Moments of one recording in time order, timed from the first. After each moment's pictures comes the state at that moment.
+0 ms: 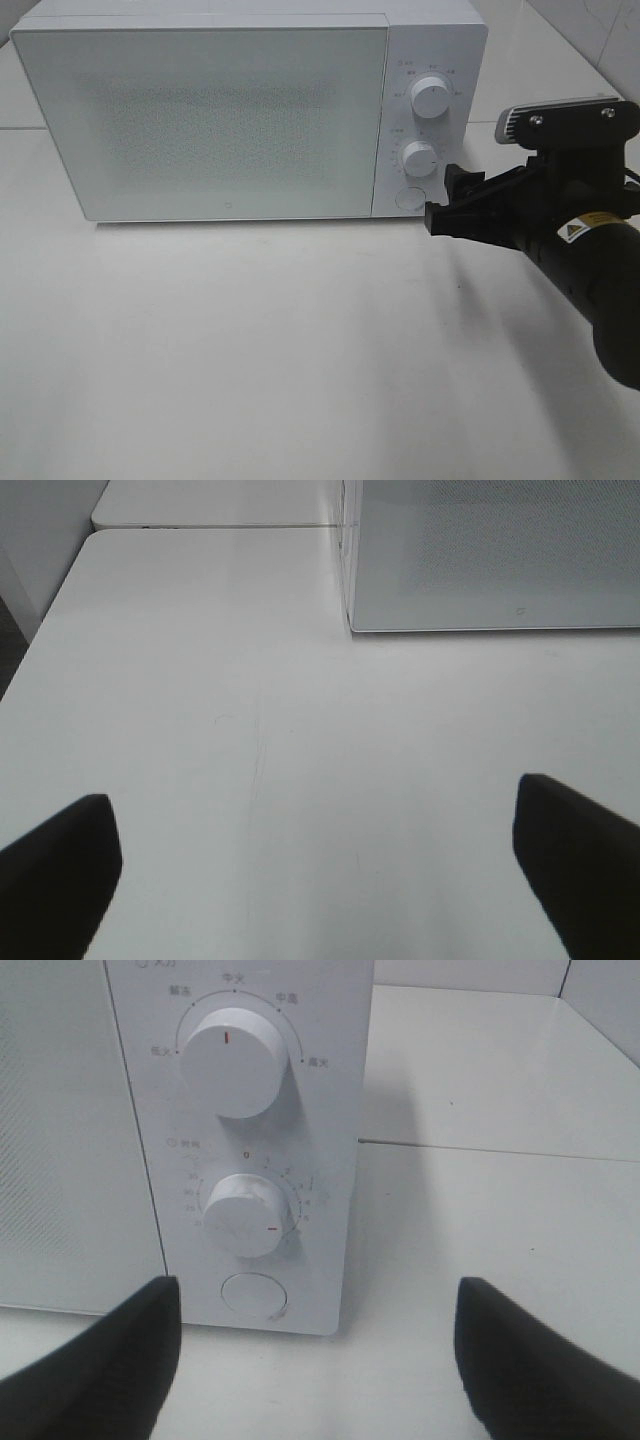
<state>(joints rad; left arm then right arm) 0.00 0.00 -0.50 -0.06 1.04 0.03 0.67 1.61 -0.38 0.74 -1.08 -0.30</state>
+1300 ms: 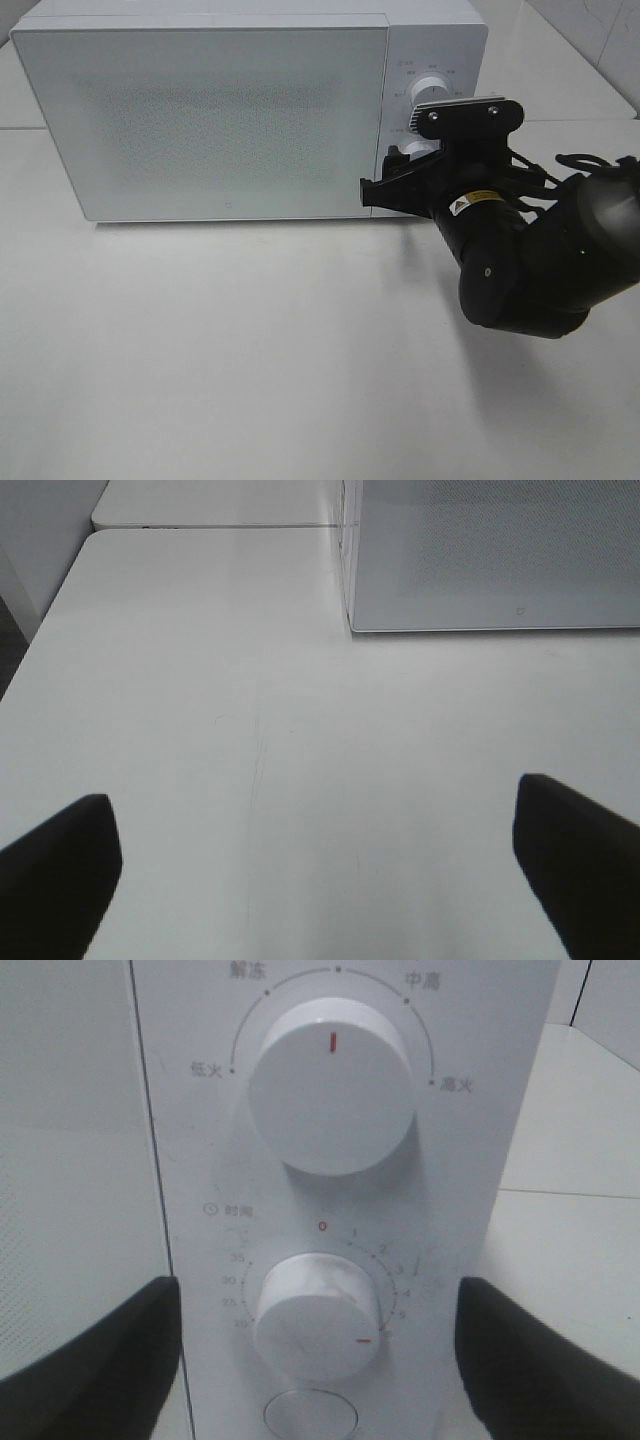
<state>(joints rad) 0.00 0.00 -0.50 -0.06 1.04 0.03 0.64 1.97 -0.68 0.69 -1.18 -0.24</state>
